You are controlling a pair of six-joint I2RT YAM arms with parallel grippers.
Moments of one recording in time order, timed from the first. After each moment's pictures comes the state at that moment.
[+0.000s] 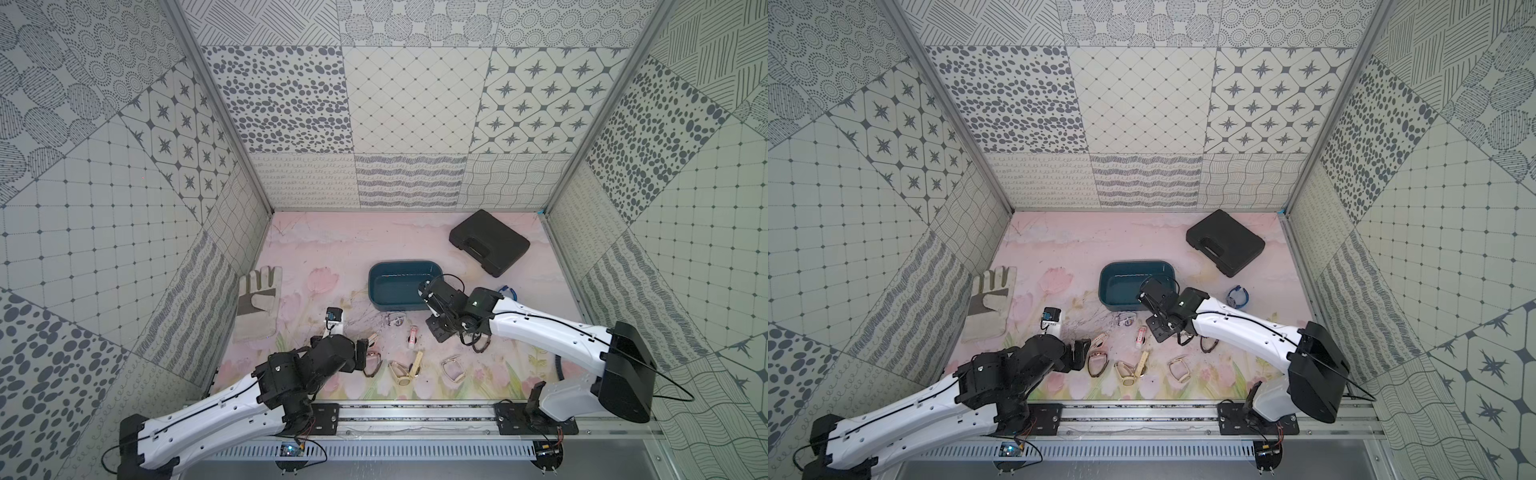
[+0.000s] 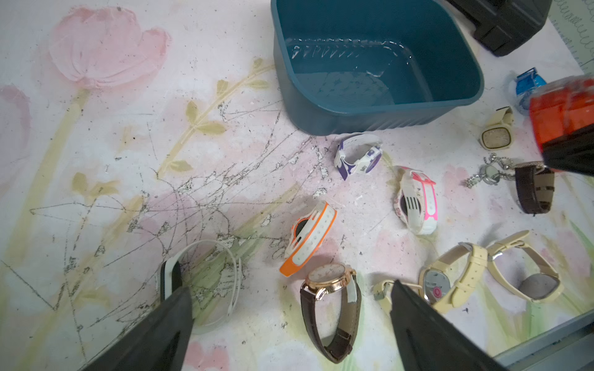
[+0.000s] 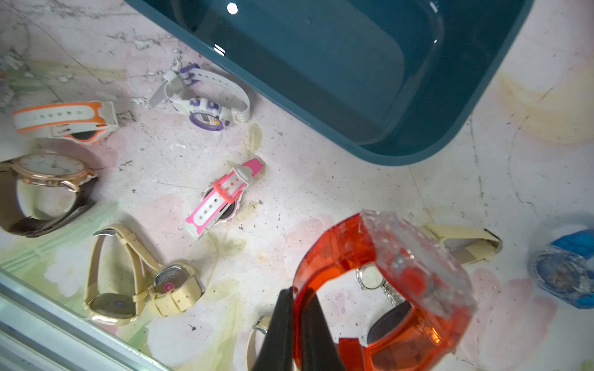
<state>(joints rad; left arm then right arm) -1.07 0.56 0.47 -0.77 -0.46 -0.77 0.95 1.41 1.09 -0.86 0.20 0.31</state>
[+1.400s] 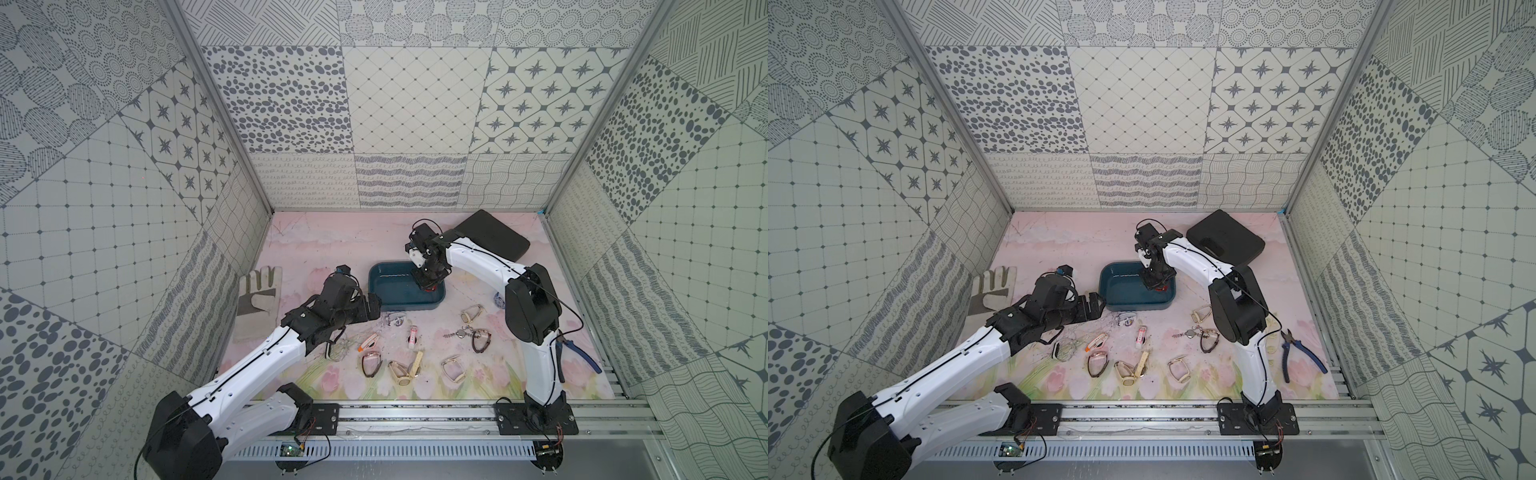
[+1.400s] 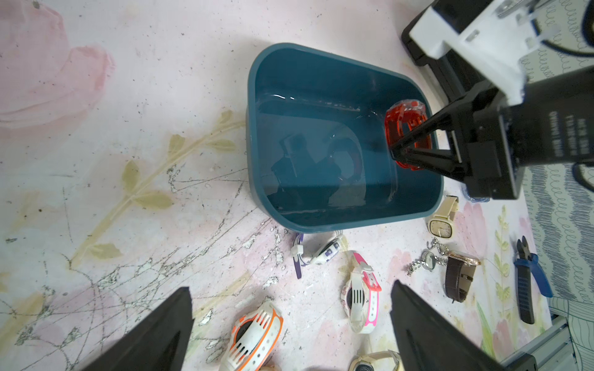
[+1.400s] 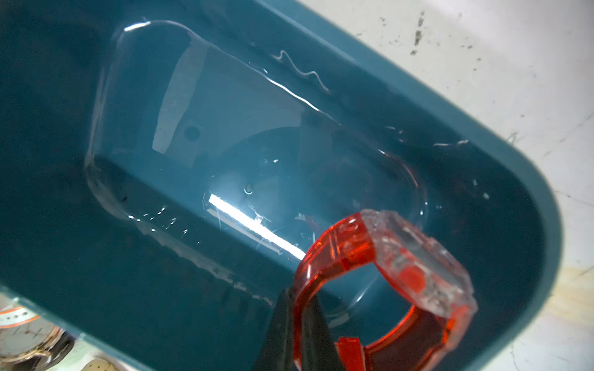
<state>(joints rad) -0.59 1.02 0.70 -0.46 0.00 -0.65 0.64 2.10 1.75 -1.01 -0.07 0.07</state>
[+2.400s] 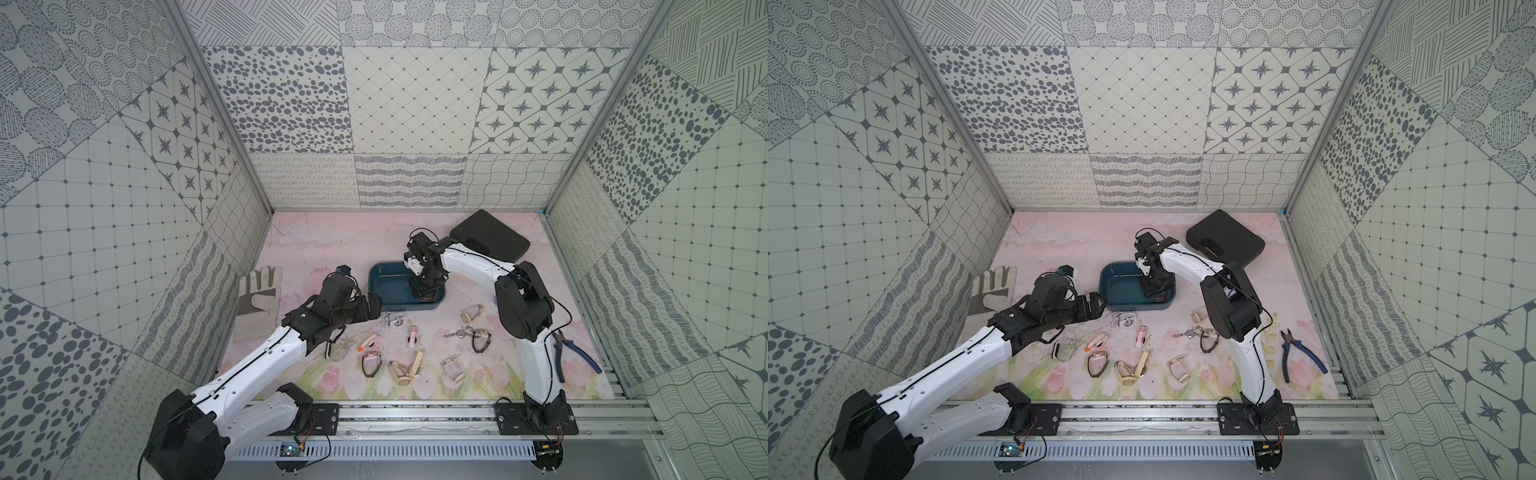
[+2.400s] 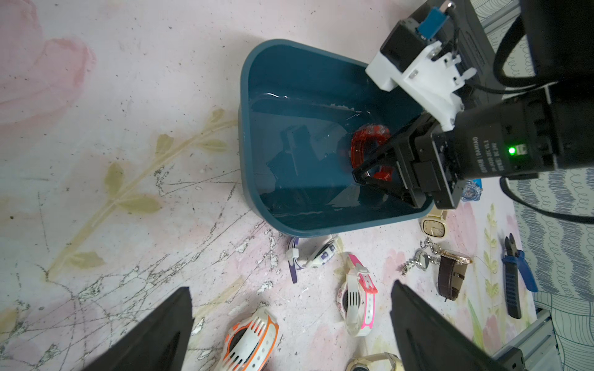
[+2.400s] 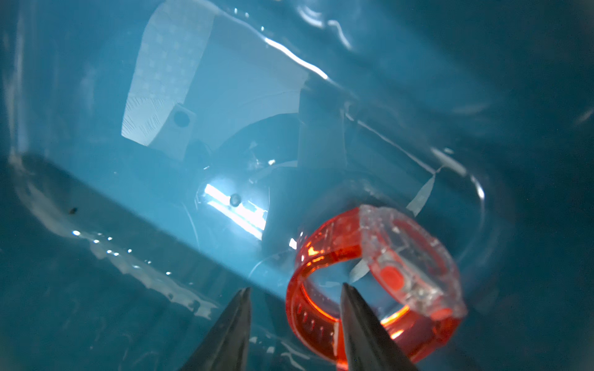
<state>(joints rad) -0.57 1.03 0.67 -0.41 0.05 -0.64 0.64 2.12 1.68 -0.94 -0.10 0.09</state>
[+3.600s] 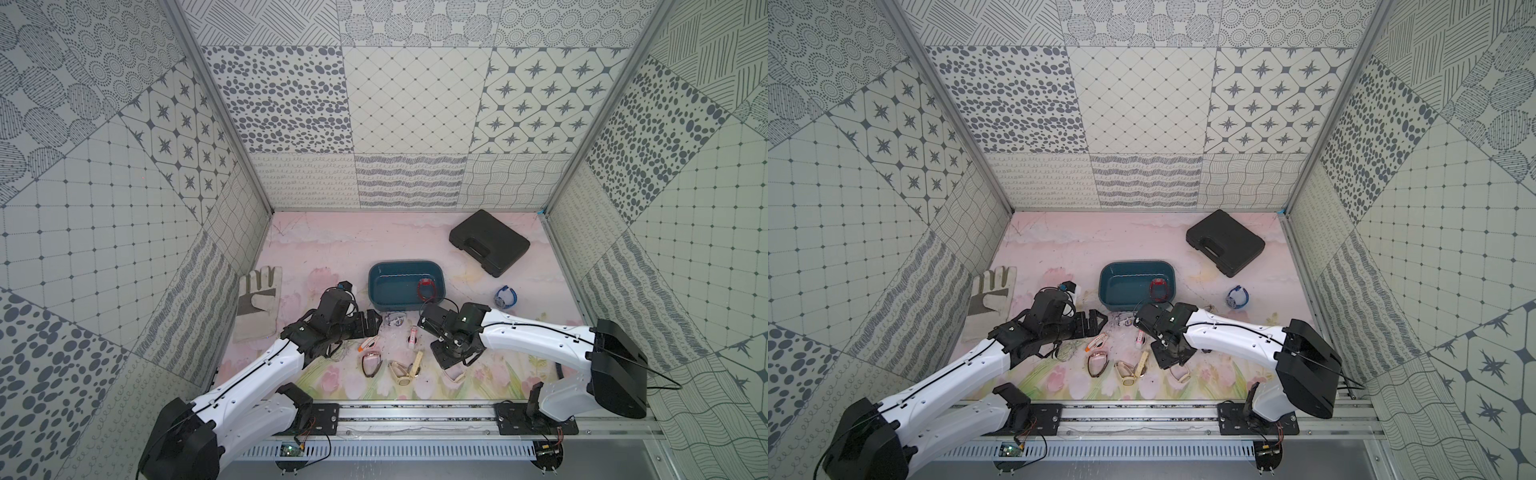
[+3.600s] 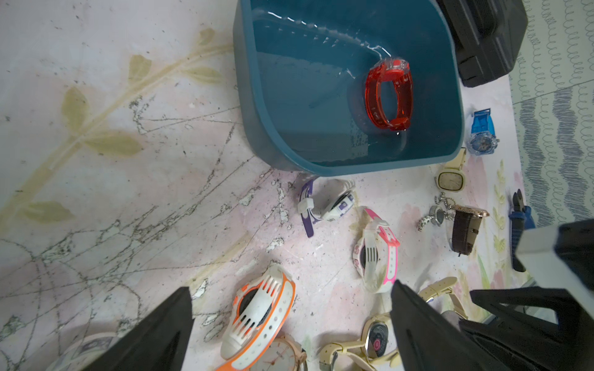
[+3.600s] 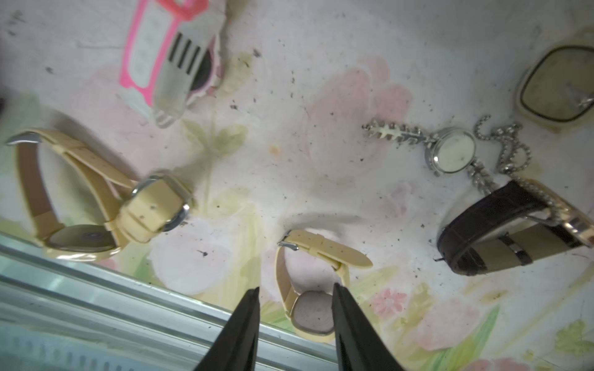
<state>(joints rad) -0.57 0.96 0.52 -0.38 0.14 -0.63 1.06 1.50 0.98 -0.98 0.08 0.61</state>
